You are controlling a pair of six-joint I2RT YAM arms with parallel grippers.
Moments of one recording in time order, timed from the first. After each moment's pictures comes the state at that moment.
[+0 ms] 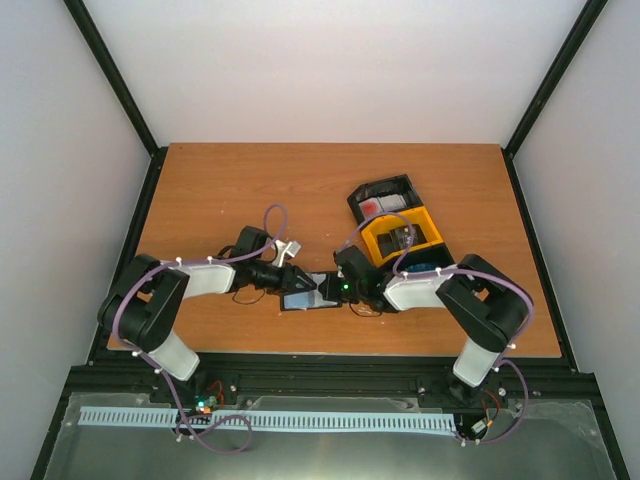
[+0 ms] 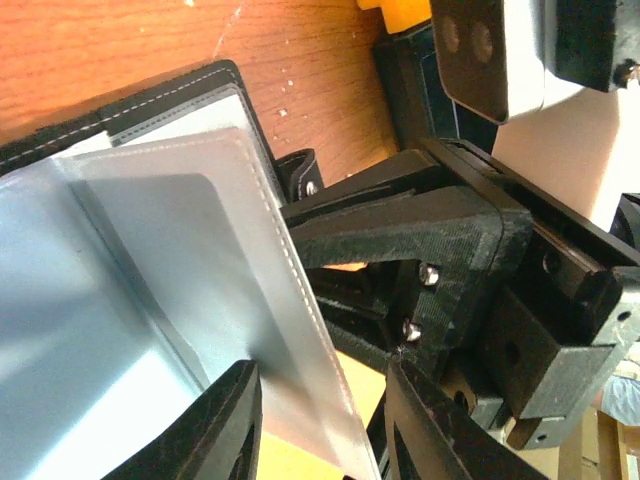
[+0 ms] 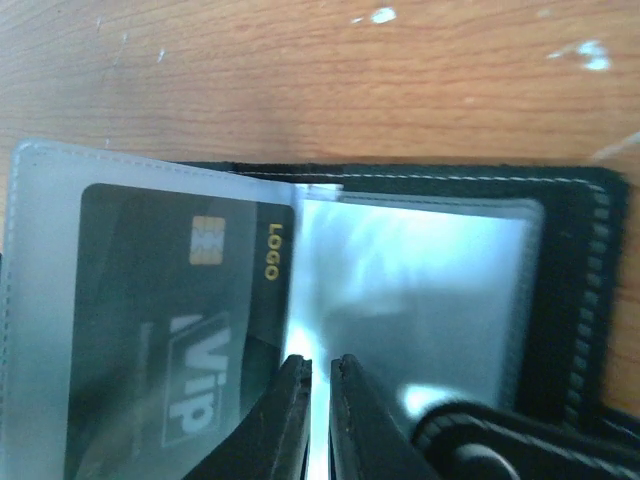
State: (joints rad) left arm -0.45 1.60 0.63 0.04 0.90 -0.52; right arm 0.84 1.73 0.72 0.22 -0.20 0.86
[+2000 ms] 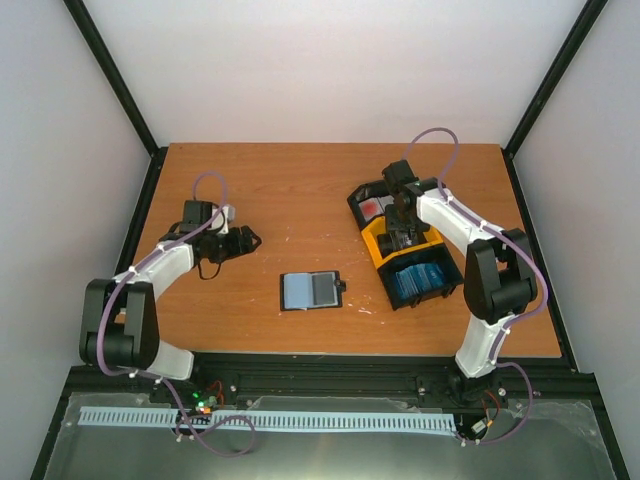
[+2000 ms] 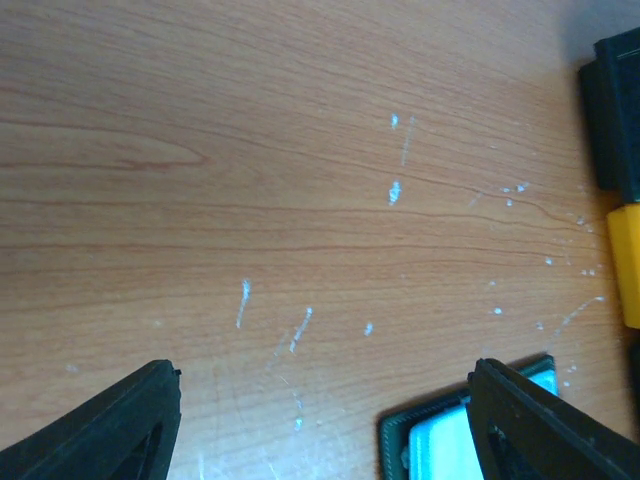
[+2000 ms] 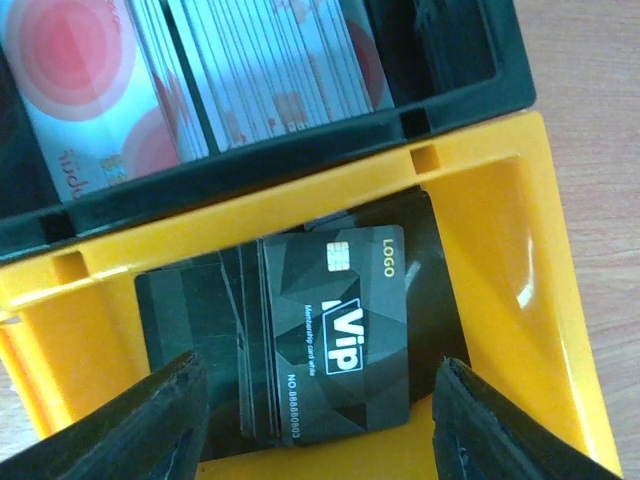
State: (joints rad) left arm -0.07 1.43 0.79 -0.31 0.45 -0.37; right arm 0.36 1.82 1.42 -0.83 0.24 0.30
